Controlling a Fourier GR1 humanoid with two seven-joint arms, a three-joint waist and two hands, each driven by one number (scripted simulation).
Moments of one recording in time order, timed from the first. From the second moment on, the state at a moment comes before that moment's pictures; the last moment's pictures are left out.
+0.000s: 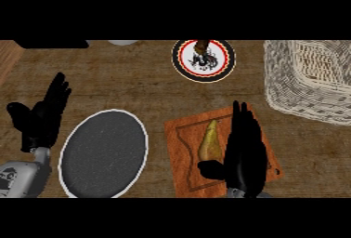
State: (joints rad) left arm -0.20 0.41 -0.09 -1.43 0.21 0.27 0.10; right arm -0.18 -0.05 0.58 -1.80 1.13 -0.11 1.17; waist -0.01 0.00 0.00
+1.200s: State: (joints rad) left arm -0.18 0.36 -0.03 -1.46 0.14 0.22 0.13; right arm -0.13 -0.01 0.59 -1.63 1.23 -0.25 1.11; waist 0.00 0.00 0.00
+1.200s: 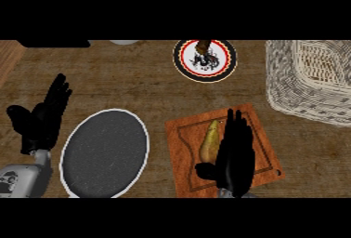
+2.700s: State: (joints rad) left arm -0.19 0.30 0.04 -1.46 0.07 0.15 0.14; right arm -0.21 0.00 0.50 -1.37 1.04 -0.31 1.01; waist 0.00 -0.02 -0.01
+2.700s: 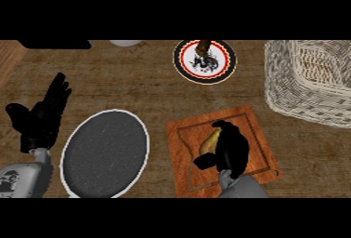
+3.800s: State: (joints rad) left arm -0.20 0.28 0.05 -1.48 0.06 0.15 0.15; right arm -0.04 -0.21 0.62 -1.43 0.55 -0.23 0.10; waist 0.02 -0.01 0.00
